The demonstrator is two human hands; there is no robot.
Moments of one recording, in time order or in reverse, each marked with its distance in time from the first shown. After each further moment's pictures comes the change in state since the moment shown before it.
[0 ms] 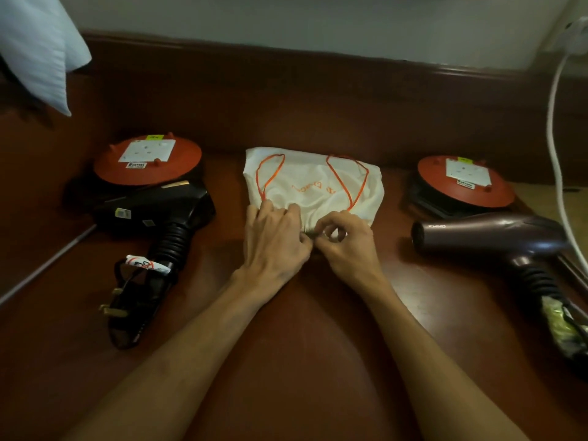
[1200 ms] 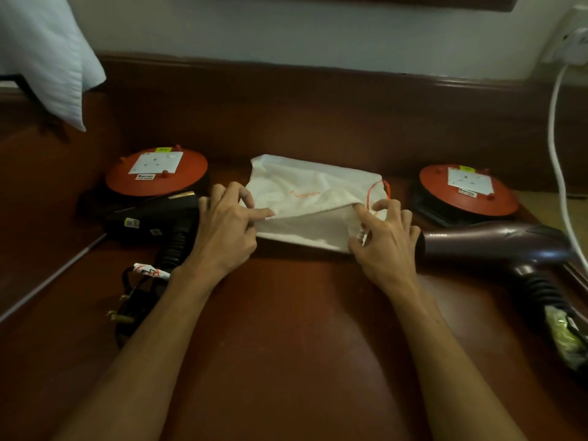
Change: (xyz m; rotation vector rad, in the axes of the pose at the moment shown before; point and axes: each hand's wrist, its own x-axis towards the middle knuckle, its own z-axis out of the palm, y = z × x) left_hand 0.011 -0.070 -0.033 -0.040 -0.003 0.041; right_hand 0.007 0.009 -0.044 -0.626 0.054 0.039
